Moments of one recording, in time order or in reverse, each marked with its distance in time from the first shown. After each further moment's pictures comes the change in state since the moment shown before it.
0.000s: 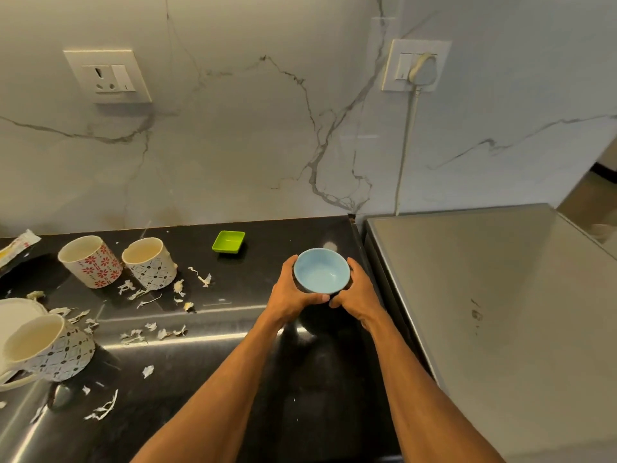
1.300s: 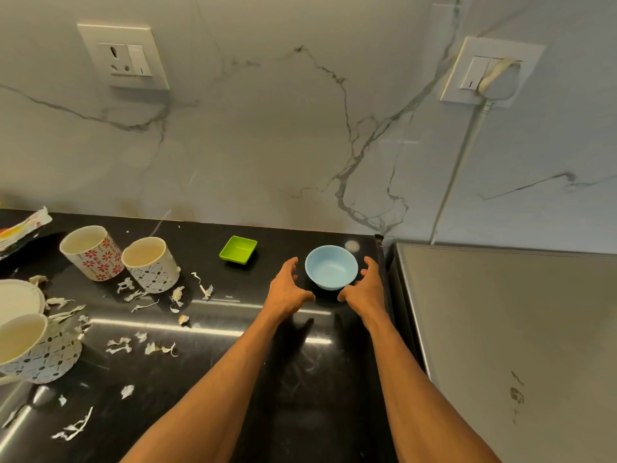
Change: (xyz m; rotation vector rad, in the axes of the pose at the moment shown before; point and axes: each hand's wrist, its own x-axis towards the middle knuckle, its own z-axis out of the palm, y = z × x) left_hand 0.071 0.009 -0.016 0.099 0.183 -0.266; right_hand 0.096 -0.016 0.007 0.043 0.085 0.187
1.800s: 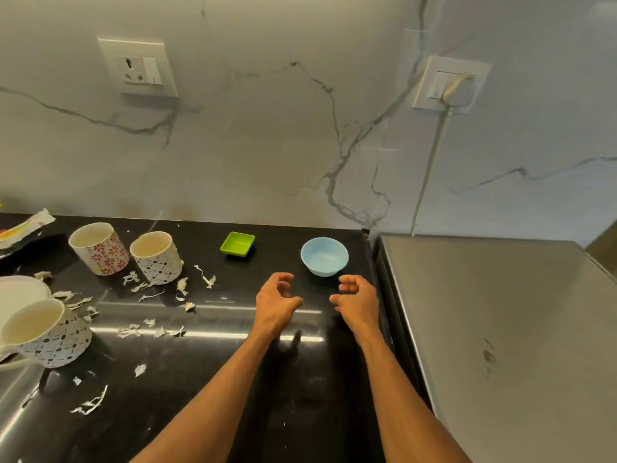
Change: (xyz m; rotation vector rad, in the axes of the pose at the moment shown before) left_hand -0.078 -0.022 -0.013 -0.025 0.137 0.139; right_hand -0.082 0.024 0.001 0.090 0.113 -0.100
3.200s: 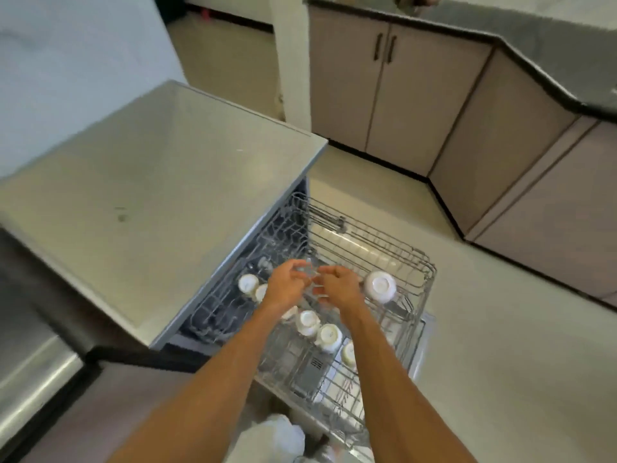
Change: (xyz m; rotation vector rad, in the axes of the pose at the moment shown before) left_hand -0.448 0.015 0.403 0.400 -1.127 0.180; right_hand -0.351 0.278 -0.428 0.515 0.689 0.574
